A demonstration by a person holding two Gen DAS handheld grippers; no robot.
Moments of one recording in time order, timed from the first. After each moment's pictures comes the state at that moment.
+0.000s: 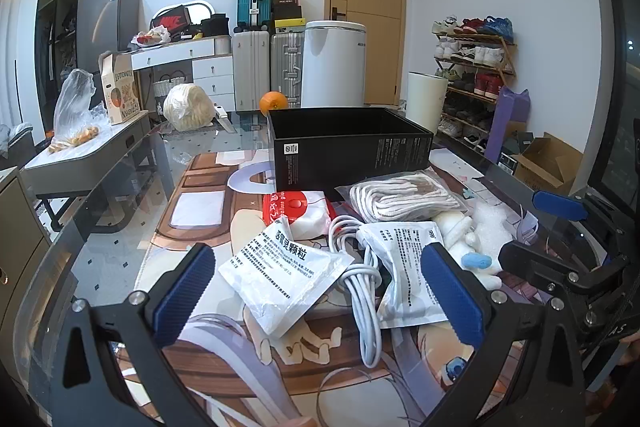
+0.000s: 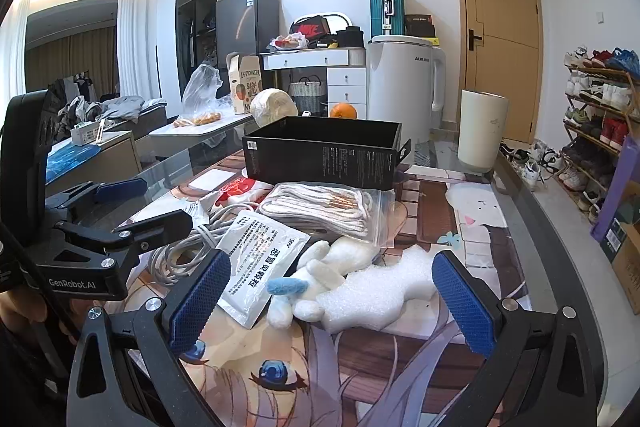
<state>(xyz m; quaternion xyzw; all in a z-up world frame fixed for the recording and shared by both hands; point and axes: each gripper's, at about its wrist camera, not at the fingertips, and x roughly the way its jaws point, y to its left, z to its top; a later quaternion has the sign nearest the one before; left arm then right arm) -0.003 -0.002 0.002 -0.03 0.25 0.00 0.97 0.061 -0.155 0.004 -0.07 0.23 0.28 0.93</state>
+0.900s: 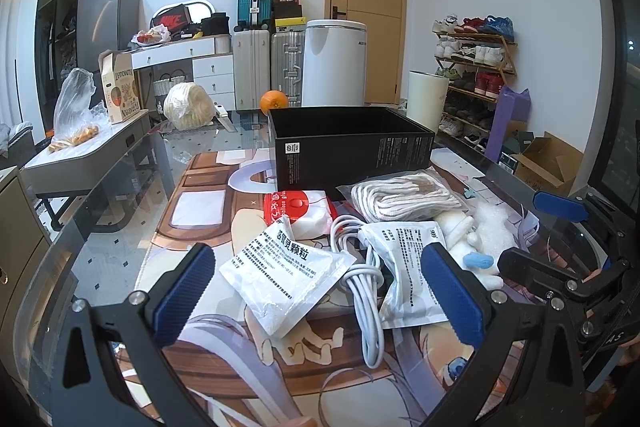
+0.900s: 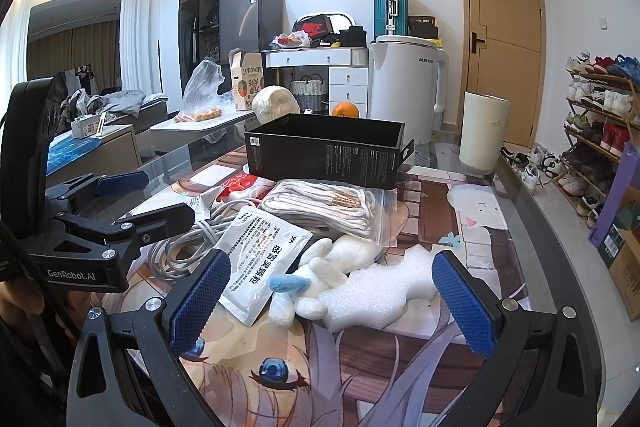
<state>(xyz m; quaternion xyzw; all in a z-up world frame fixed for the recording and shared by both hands) -0.002 -0.001 0.001 -0.03 0.25 0.00 0.97 0.060 -0.151 0.002 -0.07 0.23 0.28 0.93</state>
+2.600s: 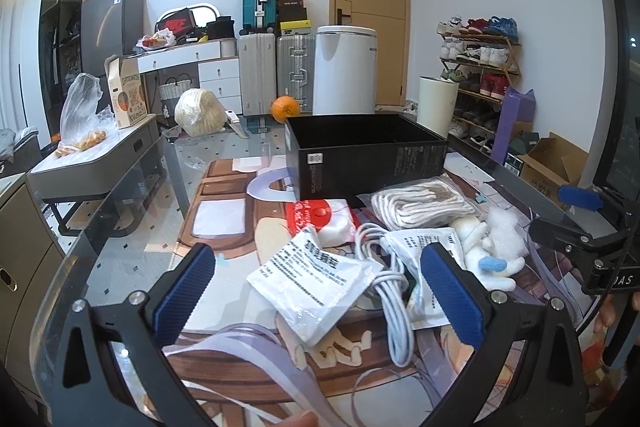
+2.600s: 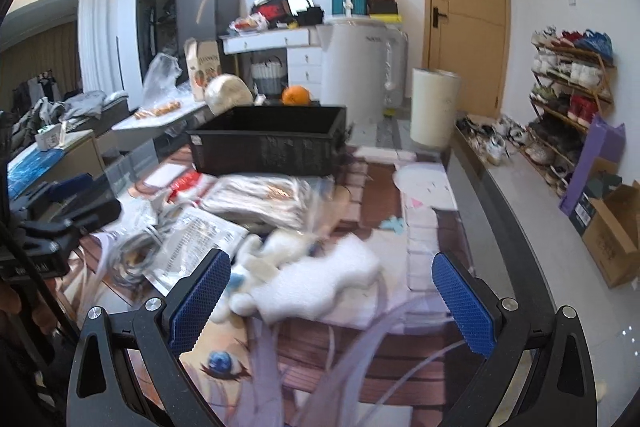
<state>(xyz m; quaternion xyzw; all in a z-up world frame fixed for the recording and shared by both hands) -0.002 0.016 0.009 -0.02 0.25 0.02 0.97 0.087 -0.184 0.008 -0.07 0.29 0.20 0.93</state>
